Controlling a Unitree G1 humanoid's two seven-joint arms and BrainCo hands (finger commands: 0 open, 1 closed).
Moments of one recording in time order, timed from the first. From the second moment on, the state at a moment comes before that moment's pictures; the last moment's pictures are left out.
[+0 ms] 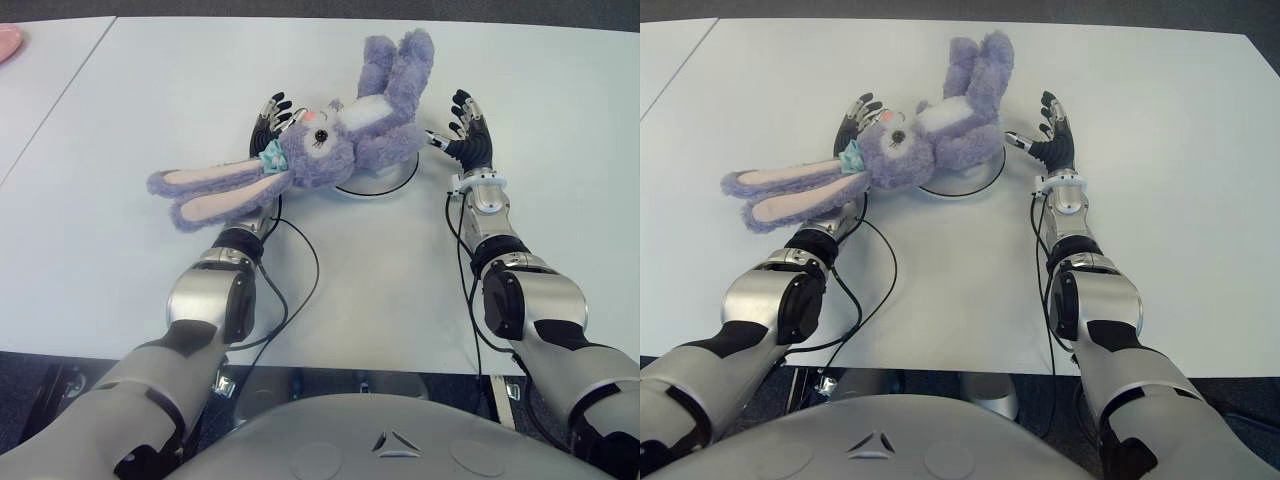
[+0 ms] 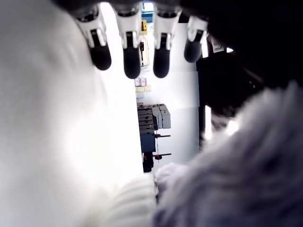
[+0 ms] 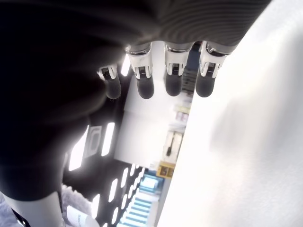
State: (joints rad) left arm -0.78 0.04 0.18 1.21 0.08 -0.46 0.04; right arm -0.80 -0.27 -0.22 1.28 -0.10 -0.65 -0.01
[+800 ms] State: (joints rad) left arm -0.76 0.05 0.18 1.22 0.08 -0.46 0.04; right arm -0.76 -0.21 -0.32 1.26 0.01 -0.62 0.05
